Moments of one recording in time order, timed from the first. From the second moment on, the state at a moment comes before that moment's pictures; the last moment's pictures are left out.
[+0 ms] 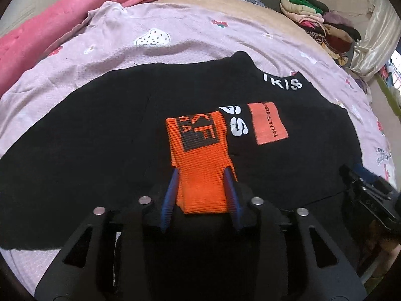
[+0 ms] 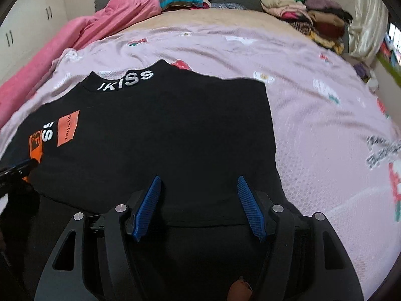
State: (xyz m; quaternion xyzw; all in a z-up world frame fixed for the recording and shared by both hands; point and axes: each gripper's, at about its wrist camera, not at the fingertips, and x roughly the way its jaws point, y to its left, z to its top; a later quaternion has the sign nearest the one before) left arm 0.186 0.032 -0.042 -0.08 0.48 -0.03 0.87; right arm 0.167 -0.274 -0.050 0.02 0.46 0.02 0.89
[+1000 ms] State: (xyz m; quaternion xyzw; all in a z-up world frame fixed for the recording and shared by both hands) left arm 0.102 0.099 0.010 -0.10 0.39 0.07 0.91; right arm 0.089 -0.201 0.032 0.01 0.34 0.11 0.93
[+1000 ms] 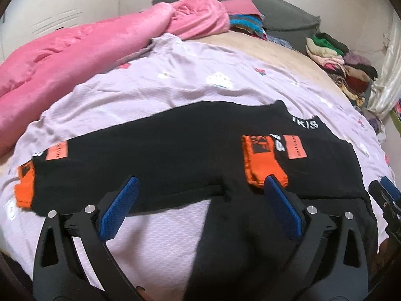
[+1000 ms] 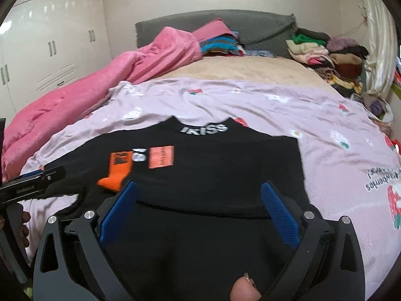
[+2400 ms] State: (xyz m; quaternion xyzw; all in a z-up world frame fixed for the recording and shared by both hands) left arm 0.017 0.295 -0.044 -0.34 0.38 0.25 0.82; right arm 0.057 -0.016 0.035 -0.10 0.33 0.28 0.90
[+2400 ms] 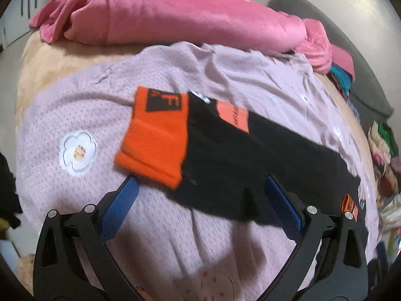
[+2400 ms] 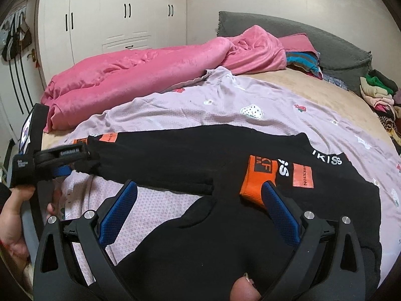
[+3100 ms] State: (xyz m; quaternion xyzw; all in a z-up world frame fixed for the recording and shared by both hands) left arm 0.030 0.267 0.044 -0.28 0.28 0.17 0.90; right arm 0.074 -0.092 0.040 -0.03 0.33 0.22 0.91
